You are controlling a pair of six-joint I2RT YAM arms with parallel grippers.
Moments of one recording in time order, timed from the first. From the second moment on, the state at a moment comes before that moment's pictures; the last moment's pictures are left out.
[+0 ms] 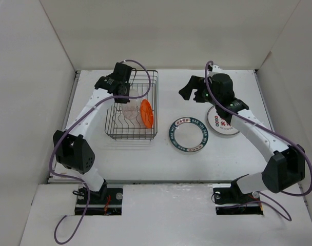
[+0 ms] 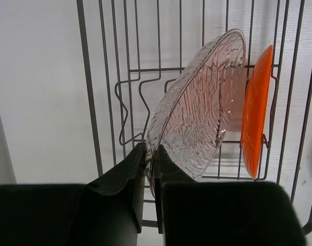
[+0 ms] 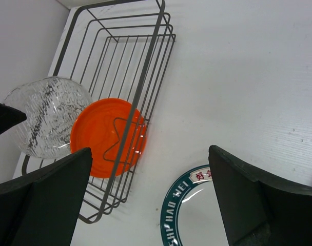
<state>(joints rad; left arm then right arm) -0.37 1.64 1.62 -0.94 -0.29 -0.19 0.40 1.40 1.18 -0.12 -0.13 0.49</state>
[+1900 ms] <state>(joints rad) -0.42 1.67 1.68 -0.99 -0.14 -0.18 0.20 1.47 1.16 -0.11 -0.14 0.47</state>
